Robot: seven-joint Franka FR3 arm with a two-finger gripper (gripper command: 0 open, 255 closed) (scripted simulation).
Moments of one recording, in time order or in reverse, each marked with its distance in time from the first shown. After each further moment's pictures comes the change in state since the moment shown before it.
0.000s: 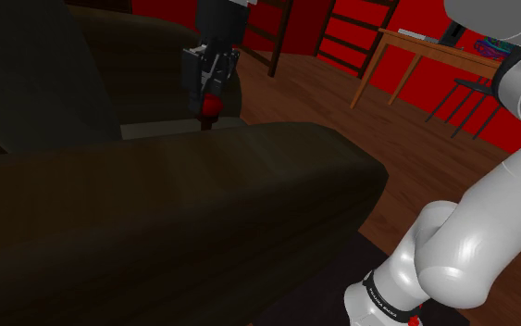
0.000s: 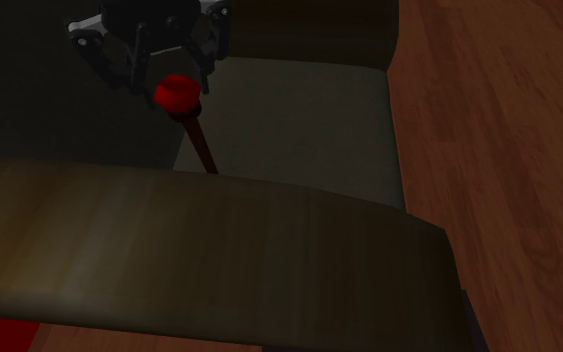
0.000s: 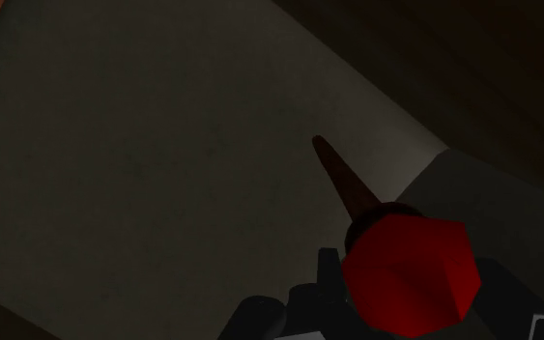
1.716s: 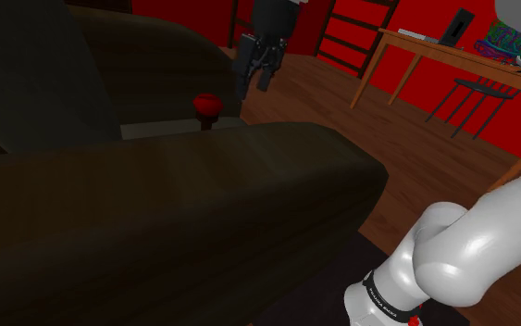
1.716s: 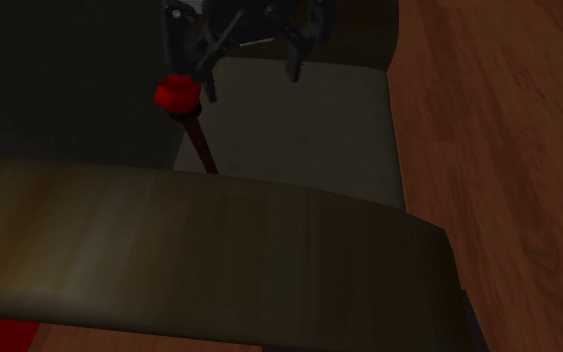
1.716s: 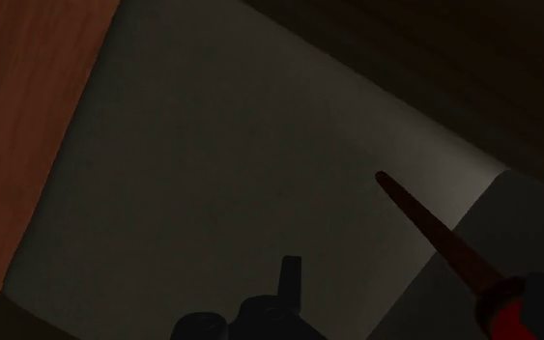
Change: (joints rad) arm -0.066 -0.186 -0.091 -0.149 0.018 -0.036 -0.036
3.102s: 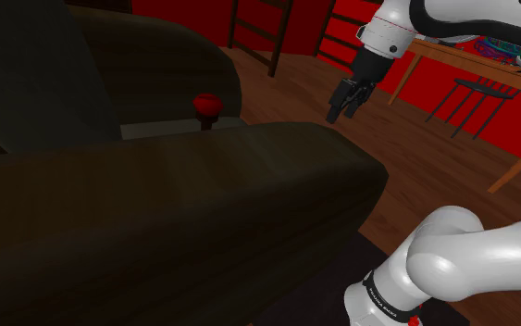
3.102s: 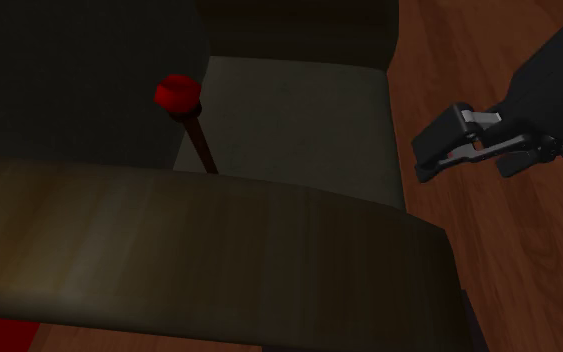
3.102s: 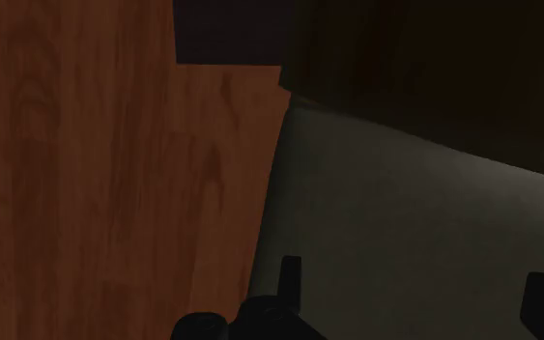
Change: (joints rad) arm -0.172 -0.497 -0.234 -0.523 -0.103 0.037 -0.072
